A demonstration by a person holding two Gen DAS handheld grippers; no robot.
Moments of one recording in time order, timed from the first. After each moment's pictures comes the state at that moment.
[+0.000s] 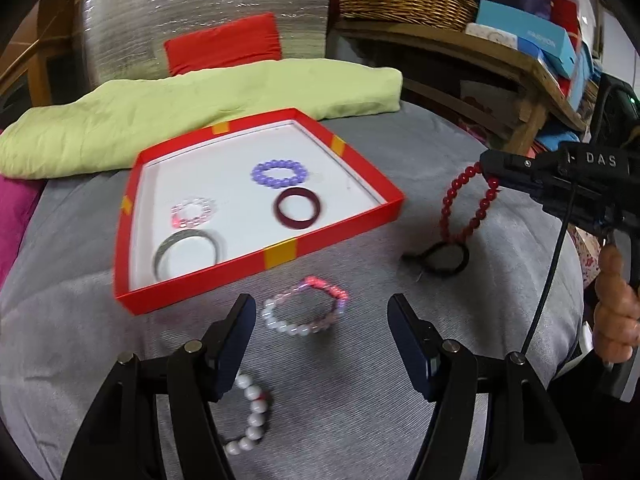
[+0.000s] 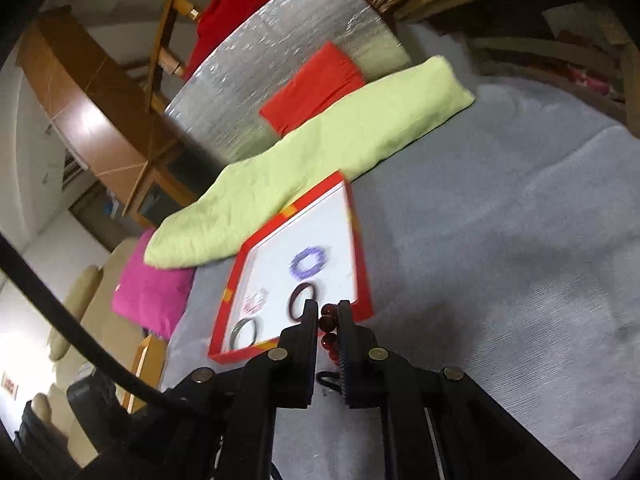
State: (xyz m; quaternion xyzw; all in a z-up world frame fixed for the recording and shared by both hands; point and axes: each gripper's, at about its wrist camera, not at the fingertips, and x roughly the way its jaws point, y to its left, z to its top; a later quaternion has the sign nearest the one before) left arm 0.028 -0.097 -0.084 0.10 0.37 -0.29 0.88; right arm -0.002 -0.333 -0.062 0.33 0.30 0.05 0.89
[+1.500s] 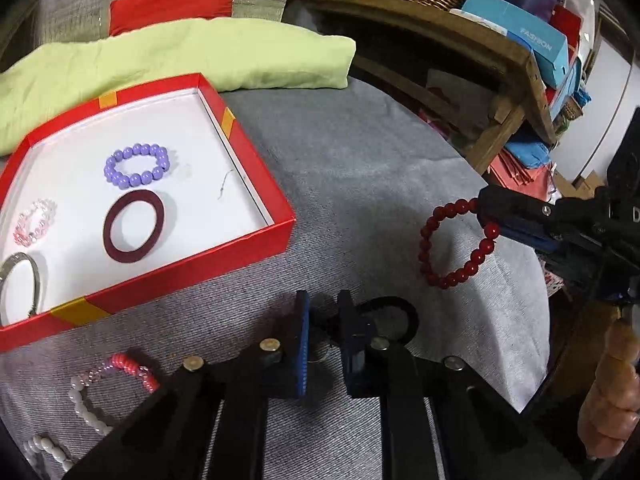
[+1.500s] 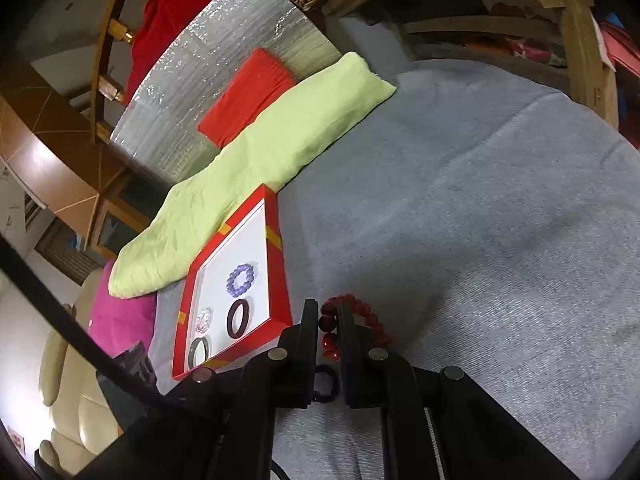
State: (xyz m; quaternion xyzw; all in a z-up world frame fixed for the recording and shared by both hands) left arm 0.062 -0.197 -0.119 0.04 0.42 -0.36 0.83; right arm -0.011 -0.381 -0.076 0.37 0.33 -0.02 0.87
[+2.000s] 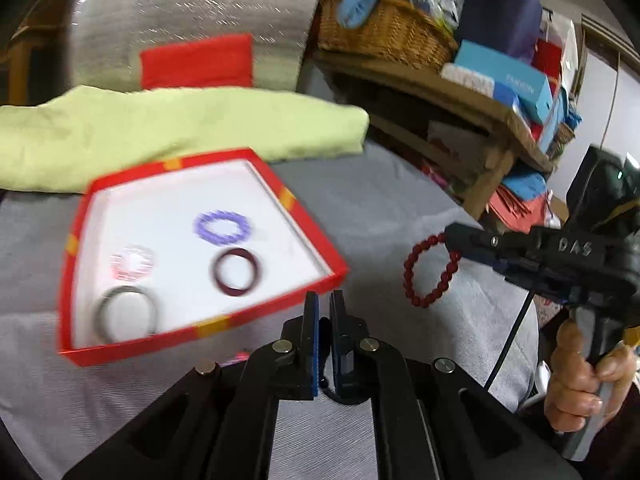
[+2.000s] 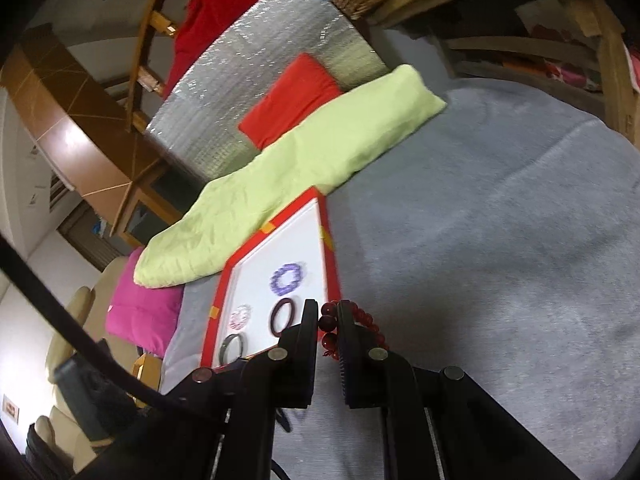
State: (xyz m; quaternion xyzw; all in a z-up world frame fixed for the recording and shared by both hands) left arm 0.047 -0.109 -0.054 0.02 0.34 -0.35 0.88; right arm -0.008 -0.339 -0.053 0.34 0.29 0.03 0.90
